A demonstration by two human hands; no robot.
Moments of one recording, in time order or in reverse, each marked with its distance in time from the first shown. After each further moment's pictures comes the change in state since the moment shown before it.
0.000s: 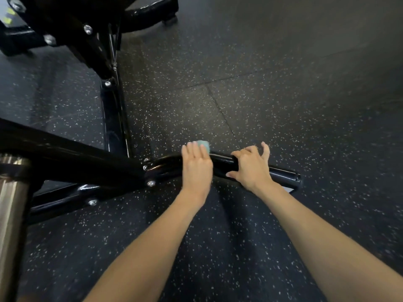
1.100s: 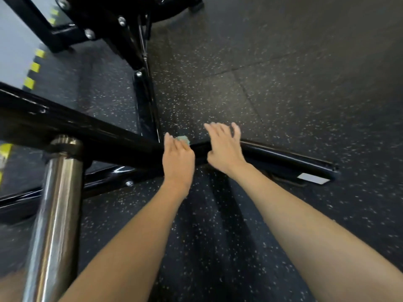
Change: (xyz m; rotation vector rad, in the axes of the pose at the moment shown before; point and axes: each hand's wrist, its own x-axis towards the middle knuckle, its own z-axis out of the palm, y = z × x) left_hand -0.034 -0.098 -0.002 0.288 -0.175 -0.063; right_hand 0.022 -0.117 -0.001 0.248 0.157 -0.233
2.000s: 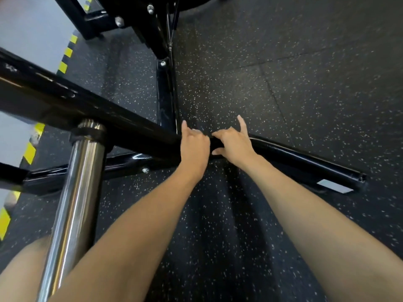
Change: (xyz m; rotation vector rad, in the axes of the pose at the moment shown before) left_hand 0.017 -0.005 -0.018 0.111 -0.234 -0.018; right_hand 0.024 0.002 0.013 -0.073 -0.185 -0.198
